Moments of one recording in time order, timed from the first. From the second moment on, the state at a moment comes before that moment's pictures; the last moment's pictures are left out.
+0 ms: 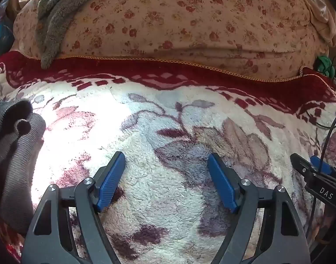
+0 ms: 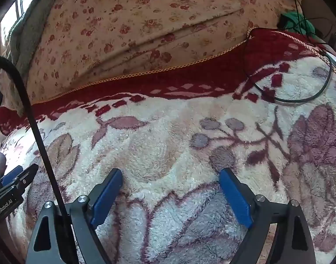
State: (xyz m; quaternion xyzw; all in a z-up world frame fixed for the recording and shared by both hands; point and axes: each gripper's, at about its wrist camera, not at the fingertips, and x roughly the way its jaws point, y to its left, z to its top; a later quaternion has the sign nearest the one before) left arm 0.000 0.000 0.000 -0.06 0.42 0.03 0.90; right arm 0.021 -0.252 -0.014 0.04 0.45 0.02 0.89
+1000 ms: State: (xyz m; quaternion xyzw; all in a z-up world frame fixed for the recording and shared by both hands) left arm 0.000 0.000 0.000 -0.06 0.43 0.03 0.90; right arm 0.020 -0.253 -0.016 0.04 0.45 0.02 0.89
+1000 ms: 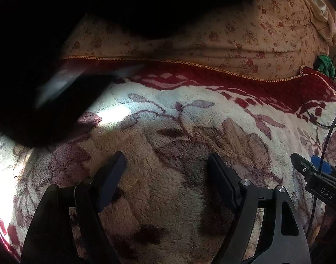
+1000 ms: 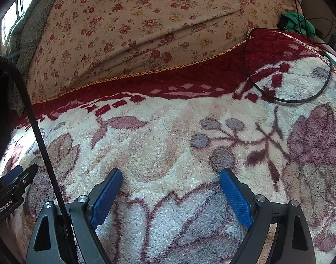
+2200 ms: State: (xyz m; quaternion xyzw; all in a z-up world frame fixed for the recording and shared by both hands) left arm 0.002 0.003 0.000 -0.06 0.43 0.03 0.90; right arm 0.023 -0.257 -0.013 0.04 0.45 0.02 0.89
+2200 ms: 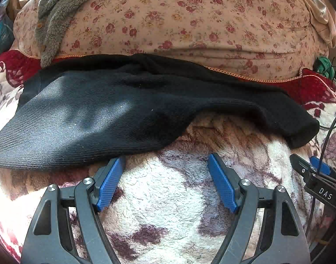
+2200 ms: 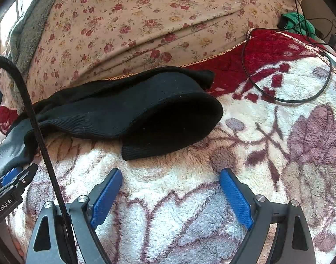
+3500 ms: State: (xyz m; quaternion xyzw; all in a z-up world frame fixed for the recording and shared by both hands) left arm -0.068 0.052 0.073 -0.06 0.39 0.04 0.92; right arm -0.038 -0.190 0.065 0.05 0.38 0.12 0.92
